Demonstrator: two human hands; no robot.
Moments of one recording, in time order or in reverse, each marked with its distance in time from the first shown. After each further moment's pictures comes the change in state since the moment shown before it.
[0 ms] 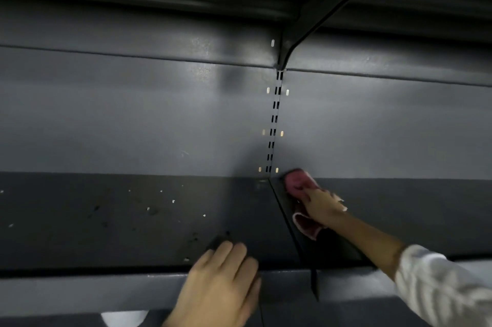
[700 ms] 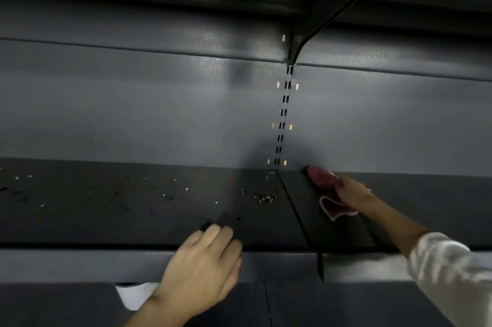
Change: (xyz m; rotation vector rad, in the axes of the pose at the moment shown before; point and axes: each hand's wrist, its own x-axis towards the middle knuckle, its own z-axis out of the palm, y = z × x) left_hand -0.020 -0.027 -0.018 0.081 -0.105 0.032; right_hand 0.011 0.043 -0.019 0.094 0.029 0.101
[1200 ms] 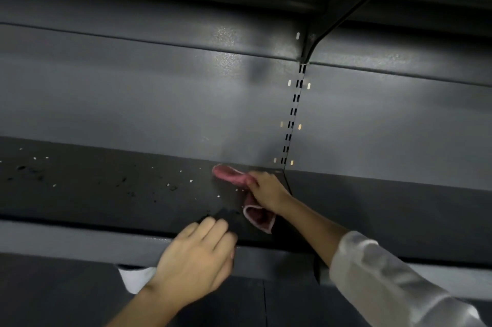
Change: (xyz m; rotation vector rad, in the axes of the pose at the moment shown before) left_hand 0.000 0.003 -0.001 0.080 0.003 -0.029; right_hand -0.042 -0.133 0.056 0.151 -0.072 -0.625
